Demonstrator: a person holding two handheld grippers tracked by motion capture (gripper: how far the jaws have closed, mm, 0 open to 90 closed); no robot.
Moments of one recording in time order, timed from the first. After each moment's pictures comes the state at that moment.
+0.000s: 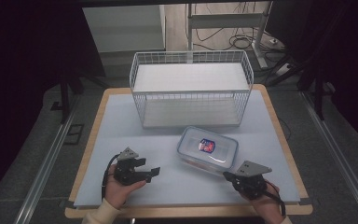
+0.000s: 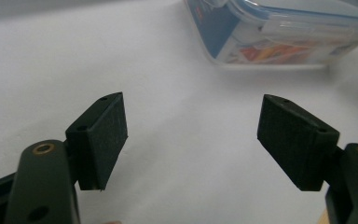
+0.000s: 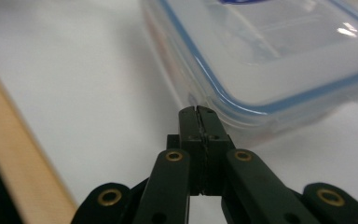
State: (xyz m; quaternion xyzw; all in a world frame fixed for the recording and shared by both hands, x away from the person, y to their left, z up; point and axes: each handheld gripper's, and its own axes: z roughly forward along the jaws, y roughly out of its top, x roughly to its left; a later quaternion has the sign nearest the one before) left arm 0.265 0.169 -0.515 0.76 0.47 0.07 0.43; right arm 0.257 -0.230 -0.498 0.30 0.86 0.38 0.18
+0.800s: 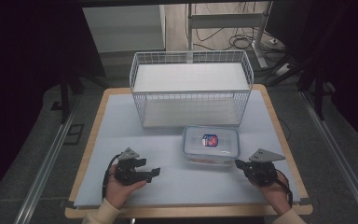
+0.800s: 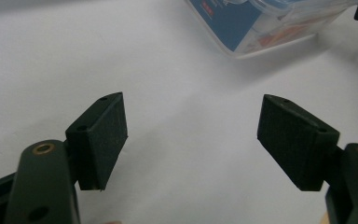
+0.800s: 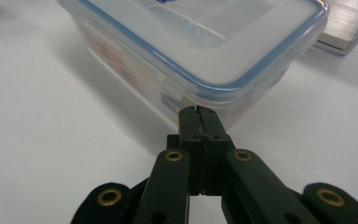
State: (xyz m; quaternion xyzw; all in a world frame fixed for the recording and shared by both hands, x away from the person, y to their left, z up) left arm 0.267 0.168 -0.517 0.77 0.47 0.06 0.43; right arm 0.290 -0.263 -0.498 0.35 0.83 0.40 0.19
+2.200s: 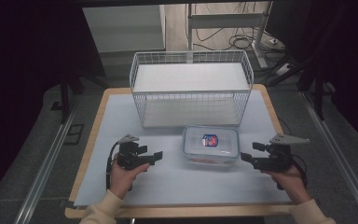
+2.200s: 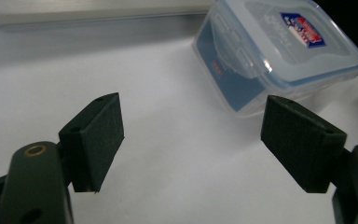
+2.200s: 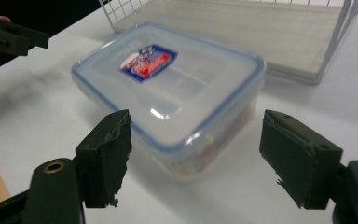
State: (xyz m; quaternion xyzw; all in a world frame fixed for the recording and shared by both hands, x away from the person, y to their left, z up) left arm 0.303 0.161 -0.490 0.72 0.52 0.05 0.46; right arm 0.320 -0.299 -0.459 0.39 0.78 0.47 0.11
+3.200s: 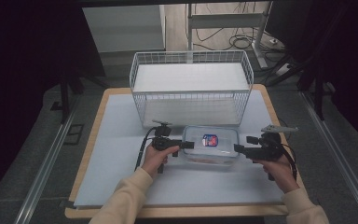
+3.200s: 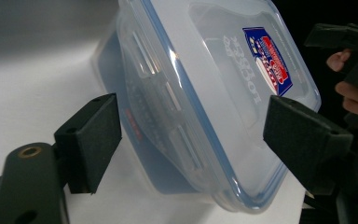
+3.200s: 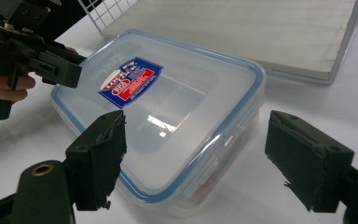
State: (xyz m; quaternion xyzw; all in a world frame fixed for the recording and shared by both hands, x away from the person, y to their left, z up) left arm 0.389 0.084 -0.520 0.72 0.49 -0.14 0.47; right arm 0.353 -0.286 -0.466 0.43 0.77 0.47 0.08
